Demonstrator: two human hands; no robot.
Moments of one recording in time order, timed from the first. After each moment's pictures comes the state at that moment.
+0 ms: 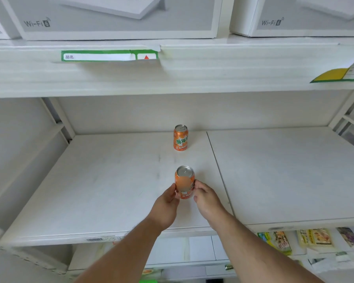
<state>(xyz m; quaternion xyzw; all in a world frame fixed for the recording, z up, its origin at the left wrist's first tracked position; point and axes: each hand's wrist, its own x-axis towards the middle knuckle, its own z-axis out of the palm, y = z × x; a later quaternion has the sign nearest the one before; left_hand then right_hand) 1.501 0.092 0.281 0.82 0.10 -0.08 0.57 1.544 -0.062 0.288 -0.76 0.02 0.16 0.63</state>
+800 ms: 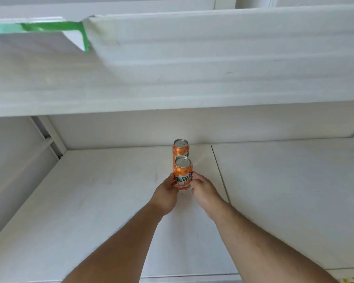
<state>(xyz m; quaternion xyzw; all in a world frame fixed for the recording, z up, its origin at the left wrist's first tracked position) 1.632 0.095 0.301 0.82 0.10 -0.05 0.56 1.677 -0.044 0.285 -0.75 -0.04 0.17 0.64</state>
